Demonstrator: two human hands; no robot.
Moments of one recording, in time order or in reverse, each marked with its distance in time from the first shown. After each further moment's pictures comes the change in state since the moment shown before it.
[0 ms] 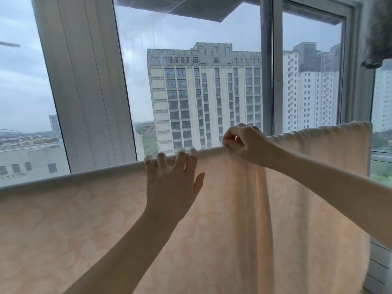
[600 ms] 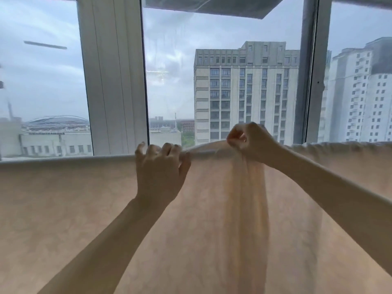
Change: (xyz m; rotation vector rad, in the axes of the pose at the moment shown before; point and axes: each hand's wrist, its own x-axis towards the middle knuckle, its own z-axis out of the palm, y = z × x) left_hand 0.033 0.033 -0.002 -0.091 -0.022 -0.298; right_hand 0.027 0.057 -0.008 0.142 0.003 -0.072
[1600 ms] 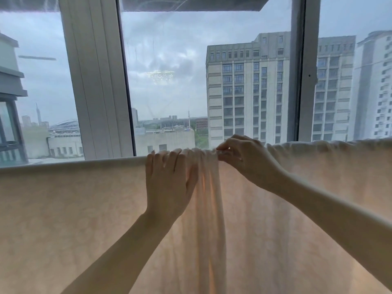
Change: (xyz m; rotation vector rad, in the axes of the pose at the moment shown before) left_hand -0.006 0.109 0.033 0.023 0.225 0.090; right_hand -0.064 0.066 -0.041 0.070 0.039 -0.203
